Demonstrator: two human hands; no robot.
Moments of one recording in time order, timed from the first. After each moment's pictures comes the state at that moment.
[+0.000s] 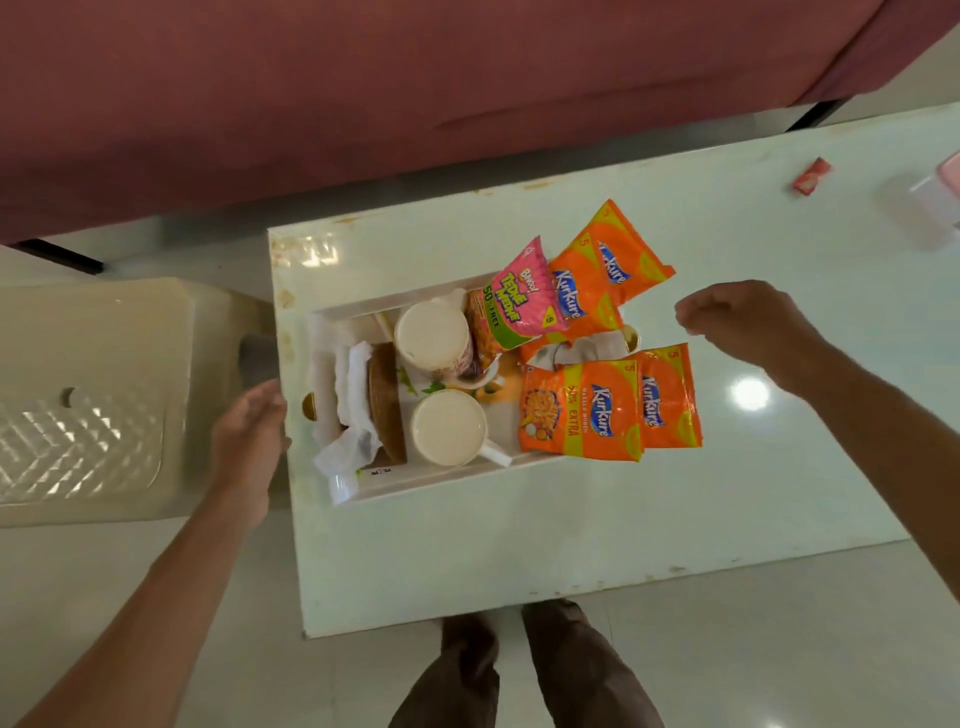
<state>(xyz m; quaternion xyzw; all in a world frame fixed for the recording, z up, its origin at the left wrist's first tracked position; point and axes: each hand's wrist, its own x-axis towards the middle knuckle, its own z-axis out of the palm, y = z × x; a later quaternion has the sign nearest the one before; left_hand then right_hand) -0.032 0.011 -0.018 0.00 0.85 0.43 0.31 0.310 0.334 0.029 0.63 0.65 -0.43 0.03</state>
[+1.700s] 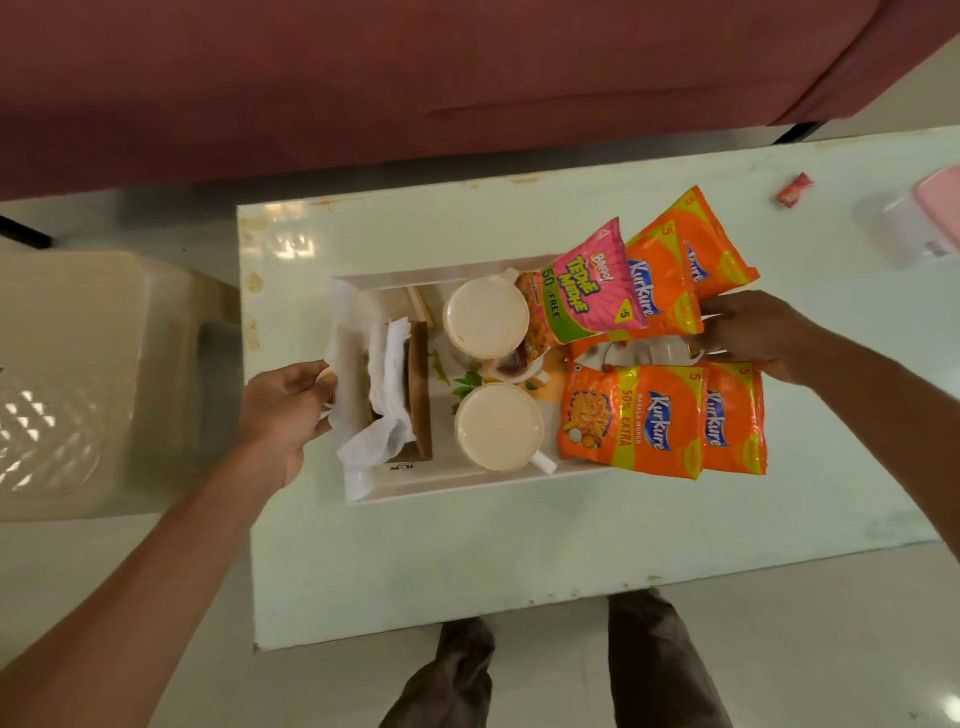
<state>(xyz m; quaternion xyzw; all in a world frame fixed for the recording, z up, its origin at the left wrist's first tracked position) 0.001 0.068 -0.029 -0.03 0.82 0.43 0.38 0.340 0.378 -0.020 0.61 0.58 -0.53 0.09</state>
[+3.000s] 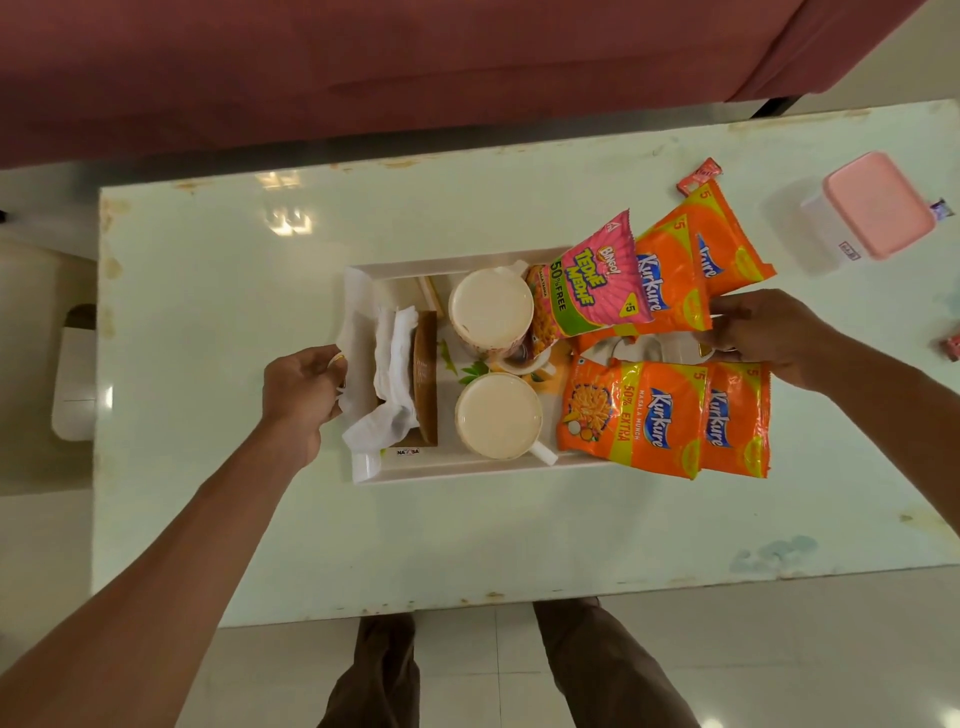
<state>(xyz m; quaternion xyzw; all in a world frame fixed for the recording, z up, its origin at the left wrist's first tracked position) 0.152 0.187 -0.057 -0.05 0.84 0.41 0.36 0.481 0.490 -0.044 0.61 0.59 -0.52 0.11</state>
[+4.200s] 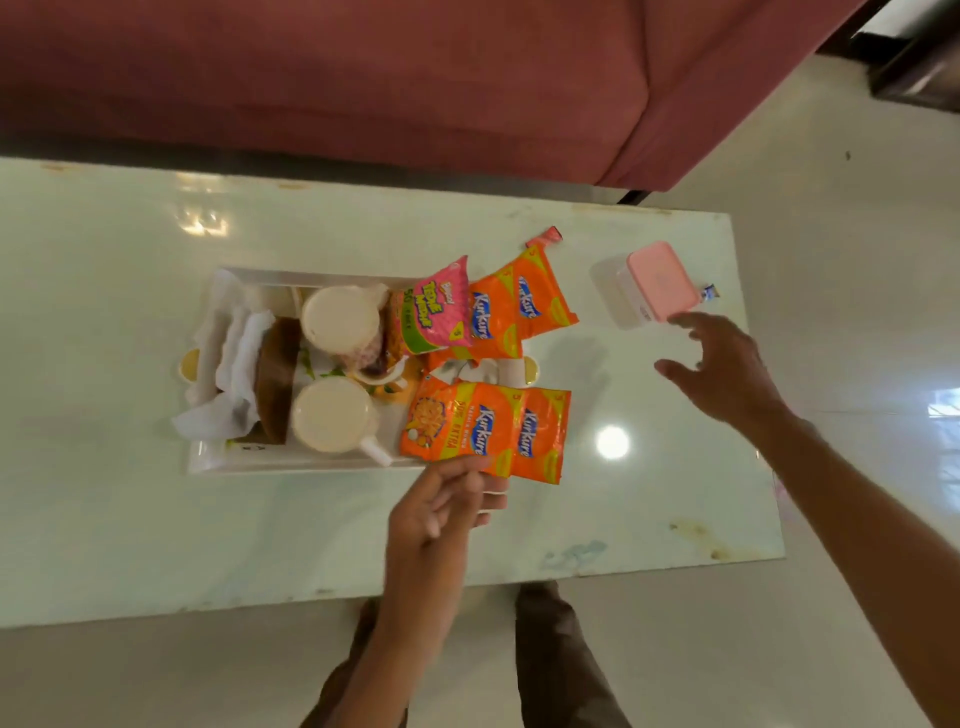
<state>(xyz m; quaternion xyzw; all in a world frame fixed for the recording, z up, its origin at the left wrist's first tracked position) 0.455 0.231 0.048 0.05 0.63 0.63 0.45 0.598 0.534 0.046 0.52 0.83 -0.21 0.06</state>
